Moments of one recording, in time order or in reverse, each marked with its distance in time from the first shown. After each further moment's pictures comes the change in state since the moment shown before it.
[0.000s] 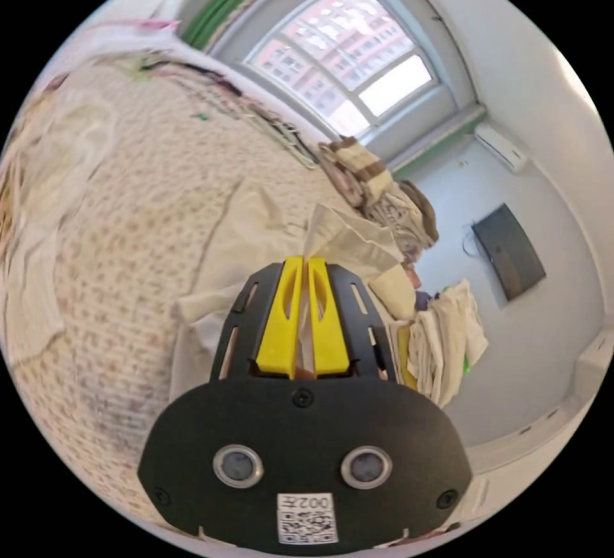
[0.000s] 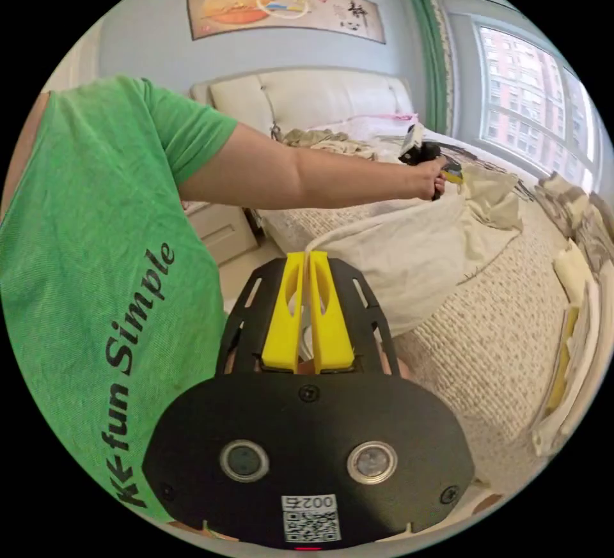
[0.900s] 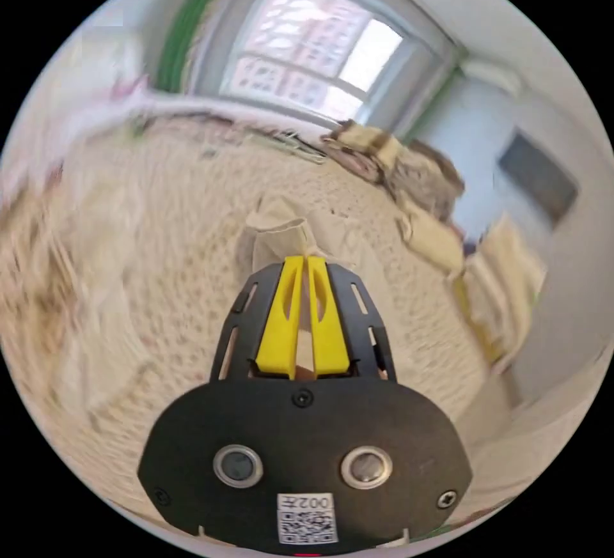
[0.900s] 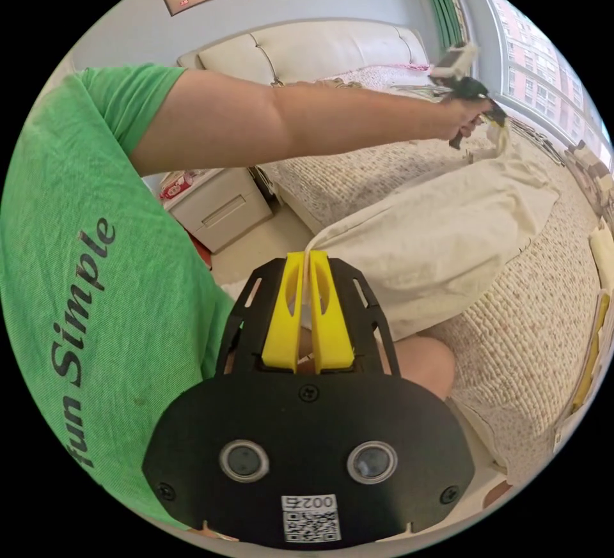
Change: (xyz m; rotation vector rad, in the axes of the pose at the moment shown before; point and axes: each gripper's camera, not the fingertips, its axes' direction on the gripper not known) left arm 0.162 0.060 0.017 0.004 -0.490 0.878; right arm 0.002 -0.087 0.029 -0.140 -0.093 0.125
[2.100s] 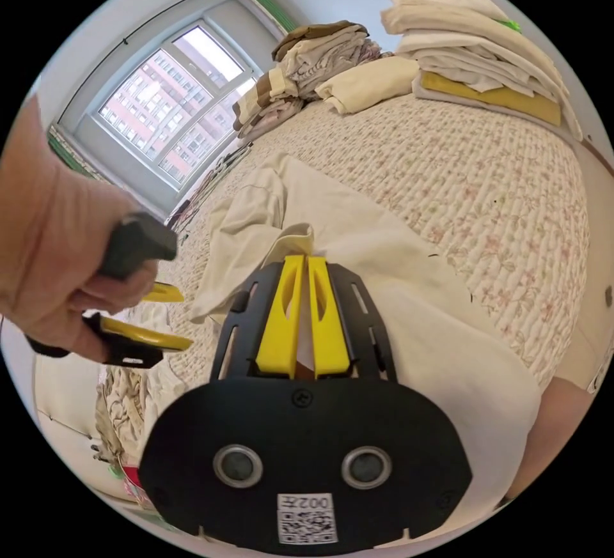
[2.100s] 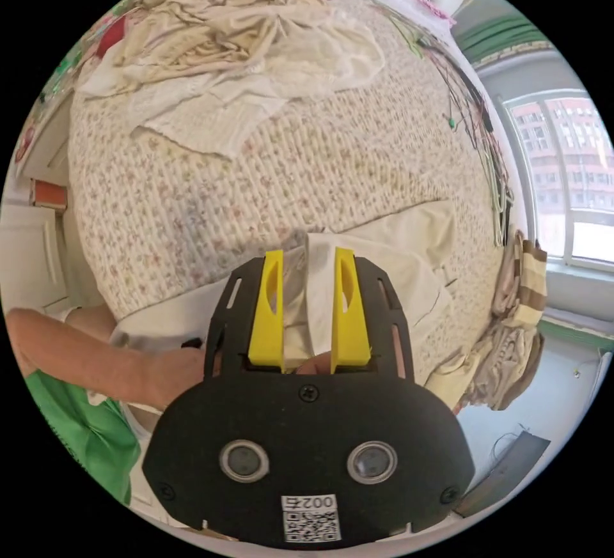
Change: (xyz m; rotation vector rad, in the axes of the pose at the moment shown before) left arm 0.231 0.122 0.050 -0.092 -0.181 0.391; right arm 0.259 -0.476 0.157 -0.623 0.564 -0.185
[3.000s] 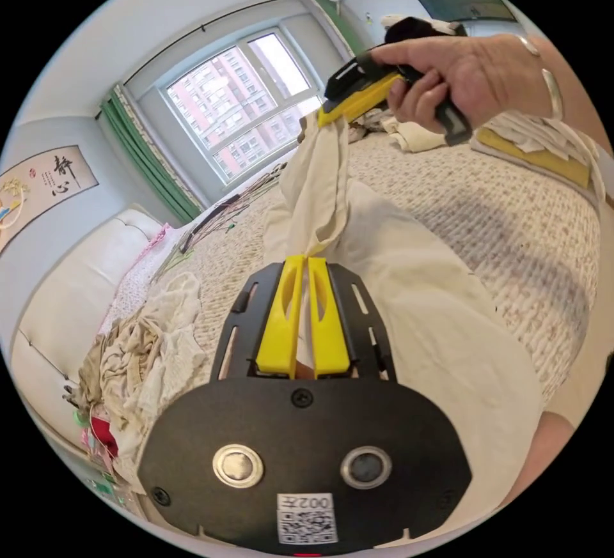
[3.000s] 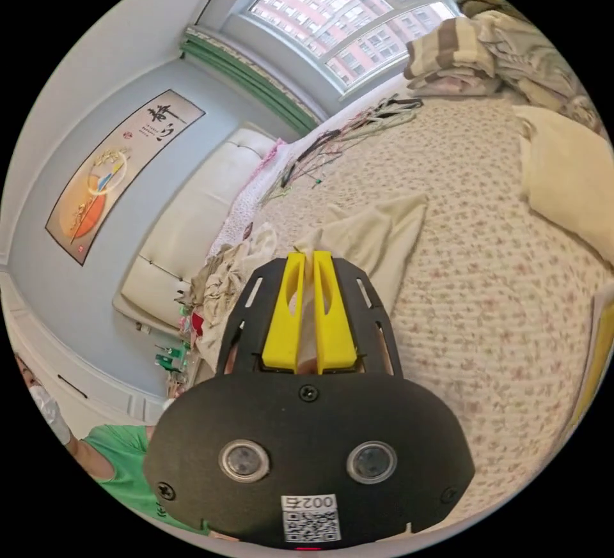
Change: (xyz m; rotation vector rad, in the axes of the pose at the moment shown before) left arm -0.055 0.063 -0.023 0.088 -0.109 -0.192; right arm 0.292 0.339 0.131 0.802 -0.772 0.973
